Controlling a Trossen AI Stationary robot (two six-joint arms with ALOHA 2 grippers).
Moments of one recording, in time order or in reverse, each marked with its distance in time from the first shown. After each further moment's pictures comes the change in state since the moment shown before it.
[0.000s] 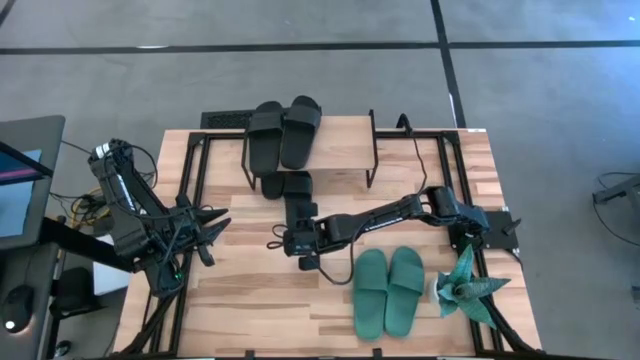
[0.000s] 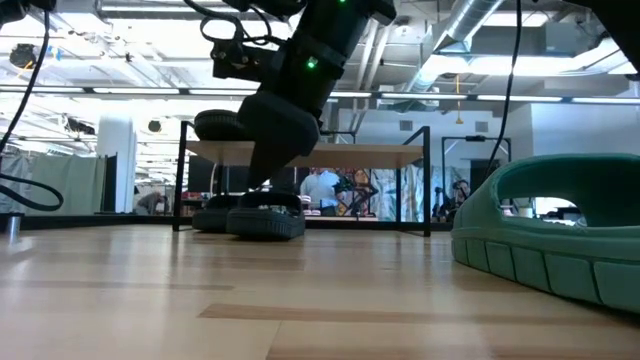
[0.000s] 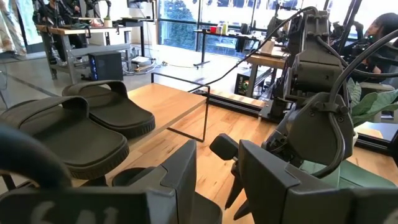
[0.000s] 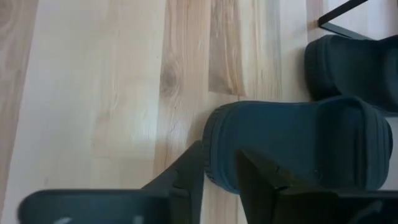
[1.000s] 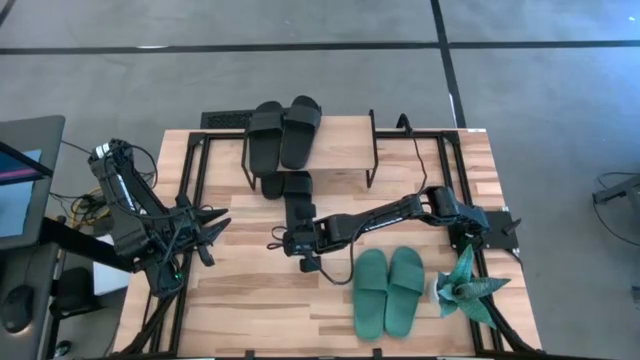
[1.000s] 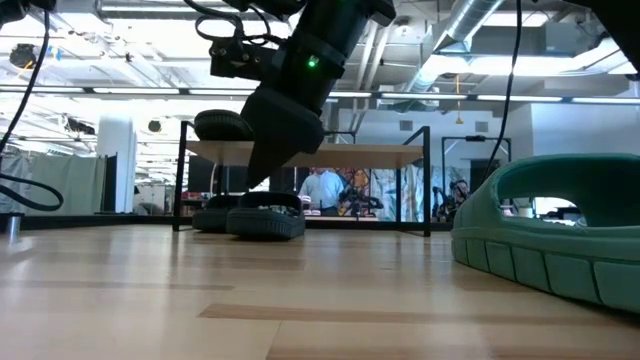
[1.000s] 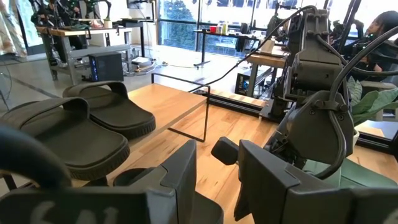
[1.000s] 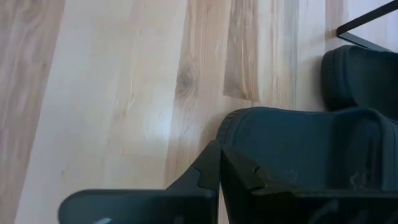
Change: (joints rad) left arm 0.000 0.000 0.000 0.000 0.000 0.010; right arm 0.000 0.000 0.000 0.007 -0.053 -0.053
